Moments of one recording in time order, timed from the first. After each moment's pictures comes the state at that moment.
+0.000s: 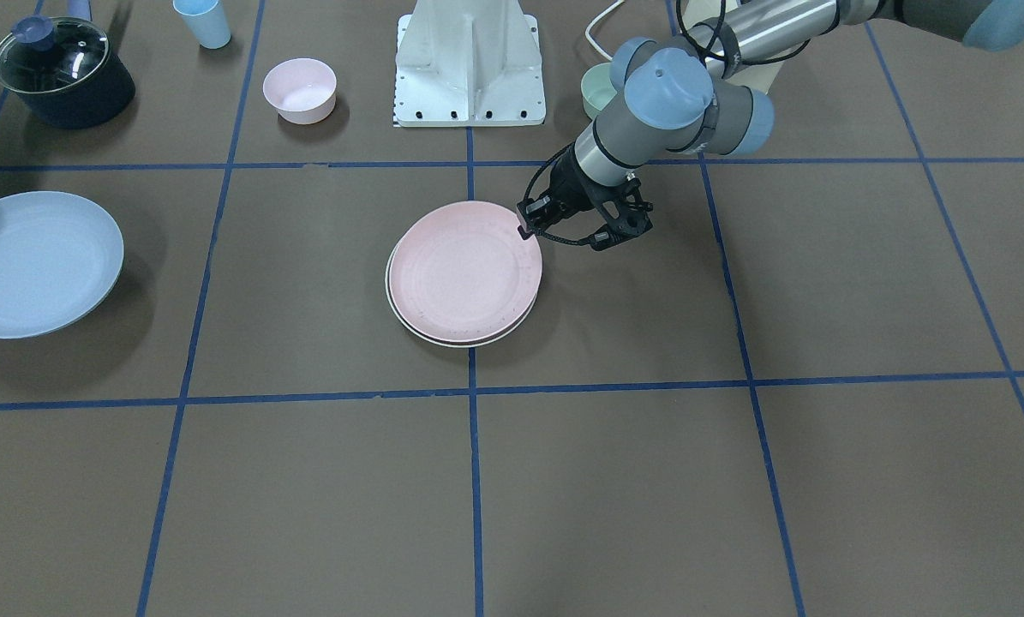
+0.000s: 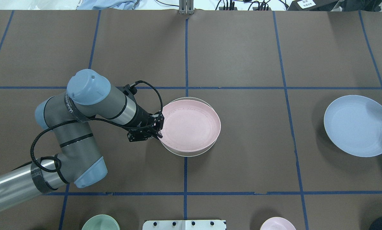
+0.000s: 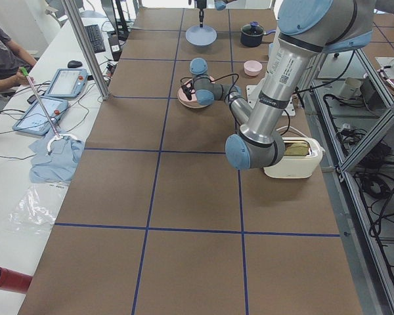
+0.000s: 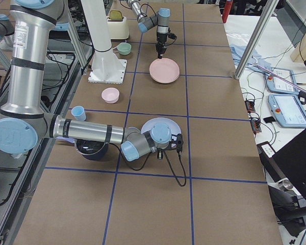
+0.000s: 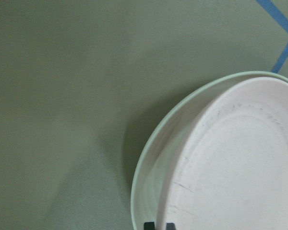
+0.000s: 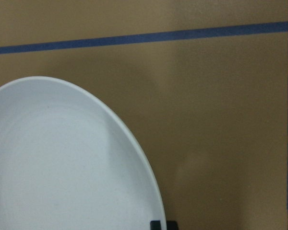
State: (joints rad) left arm -0.56 -2.09 -1.66 -2.11 -2.12 -1.85; right arm 1.31 -1.75 1.60 -0.98 2.53 0.51
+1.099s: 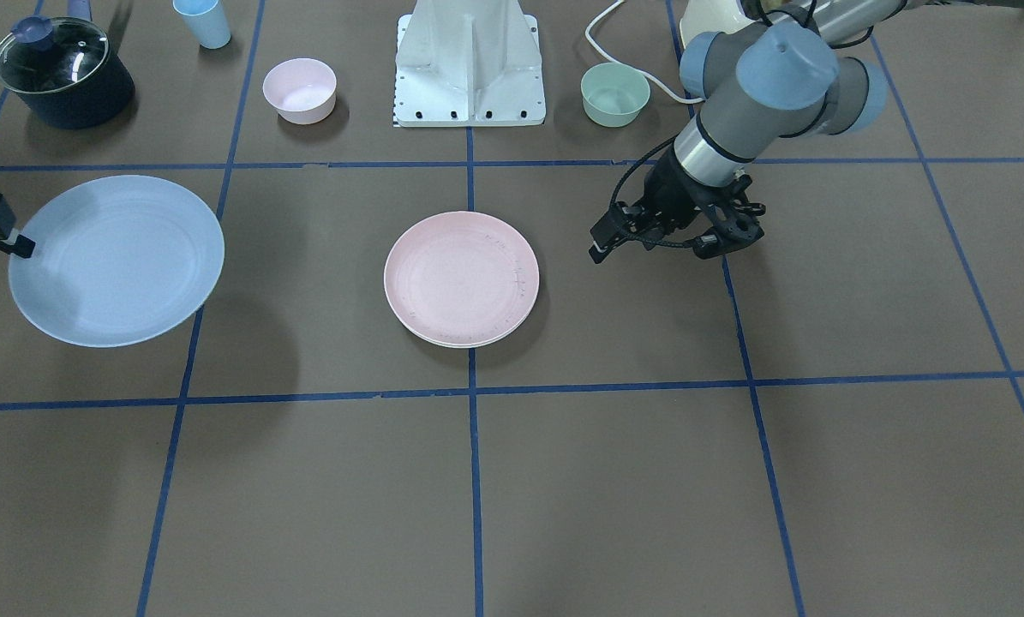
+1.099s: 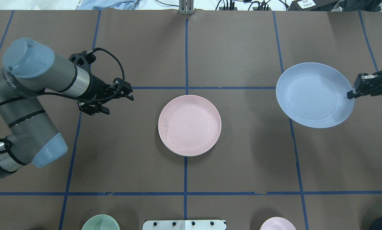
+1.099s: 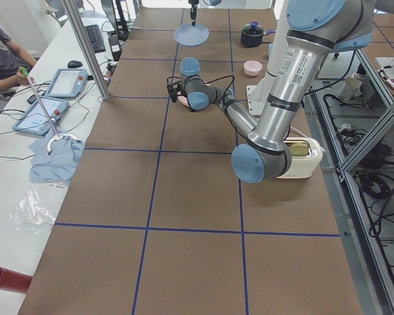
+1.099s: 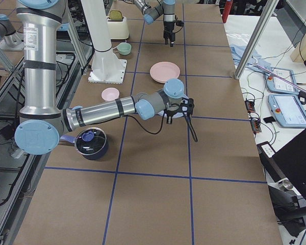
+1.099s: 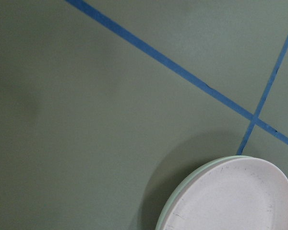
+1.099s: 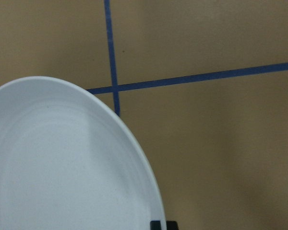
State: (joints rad) left arm -0.74 -1.94 -1.83 -1.97 -2.13 -1.58; right arm 1.16 -1.55 1.90 -1.30 2.48 0.84
